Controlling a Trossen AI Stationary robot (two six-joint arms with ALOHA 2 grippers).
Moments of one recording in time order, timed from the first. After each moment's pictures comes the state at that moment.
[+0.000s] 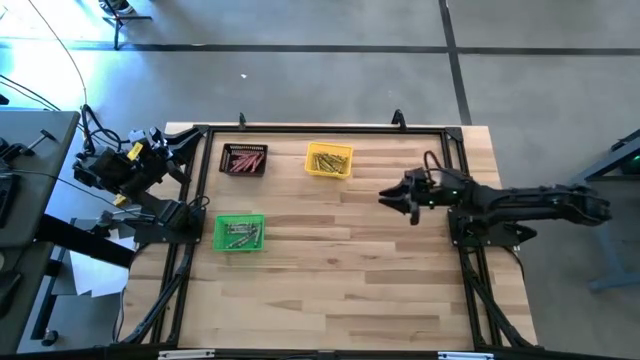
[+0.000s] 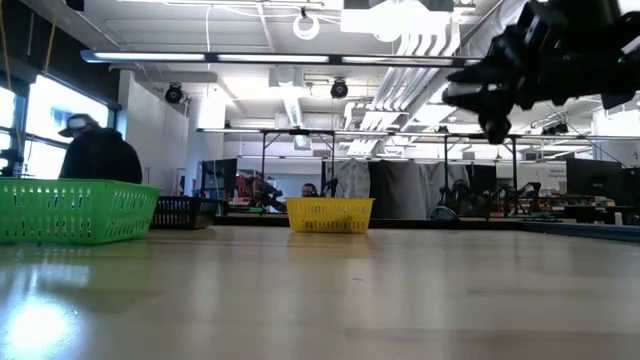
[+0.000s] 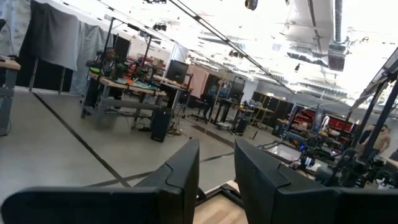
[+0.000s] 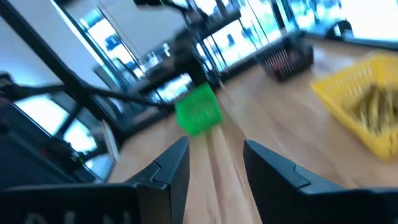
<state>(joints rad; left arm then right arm) -0.44 0.24 0.65 0.07 -1.11 0.11 -0.21 0.77 0.18 0.49 -0.21 0.50</state>
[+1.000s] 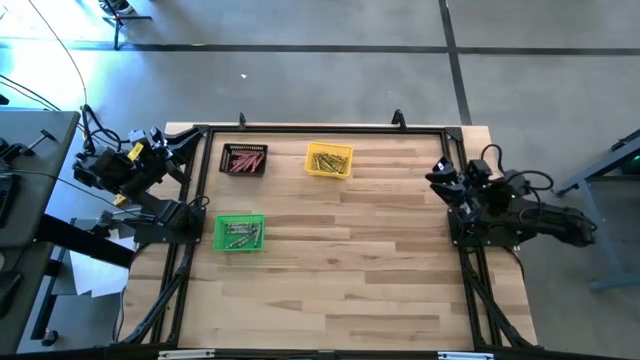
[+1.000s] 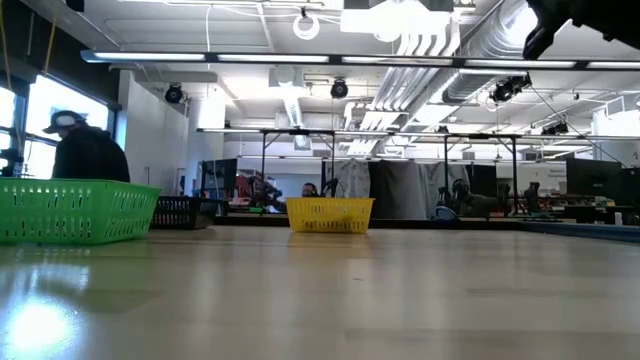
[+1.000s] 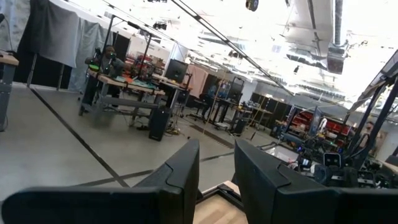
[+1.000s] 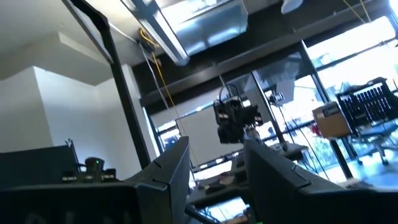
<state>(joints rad) -0.44 0.24 0.65 0.07 -1.11 0.08 -0.21 0.15 0.18 0.48 -0.21 0.50</state>
